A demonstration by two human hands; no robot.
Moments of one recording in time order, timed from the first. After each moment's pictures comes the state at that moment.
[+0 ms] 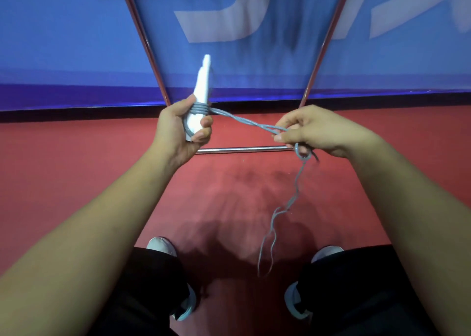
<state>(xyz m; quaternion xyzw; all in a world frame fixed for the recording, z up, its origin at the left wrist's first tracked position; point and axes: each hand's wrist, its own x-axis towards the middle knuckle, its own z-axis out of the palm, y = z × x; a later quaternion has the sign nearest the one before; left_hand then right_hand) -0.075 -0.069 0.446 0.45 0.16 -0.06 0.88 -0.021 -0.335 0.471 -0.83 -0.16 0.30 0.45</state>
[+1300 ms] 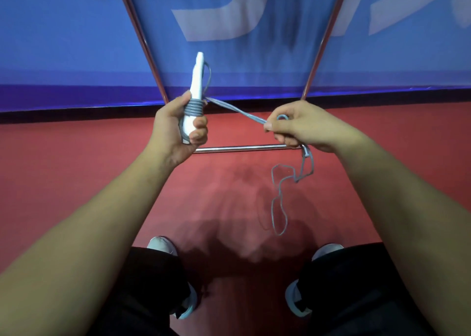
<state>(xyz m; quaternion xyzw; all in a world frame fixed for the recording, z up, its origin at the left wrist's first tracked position) -0.074 -0.064 0.440 0.46 0.15 -0.09 0.87 -0.016 -0.320 0.465 -0.82 -0.17 0.27 0.48</state>
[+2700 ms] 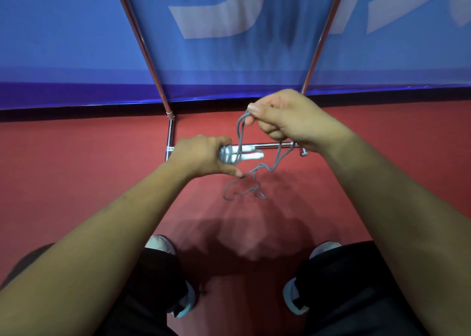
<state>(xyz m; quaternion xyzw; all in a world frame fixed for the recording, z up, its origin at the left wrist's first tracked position) -0.087 -0.093 0.417 0.98 -0.04 -0.15 0.09 -0.037 -0.297 0.485 -0.73 -0.22 0.28 0.58</state>
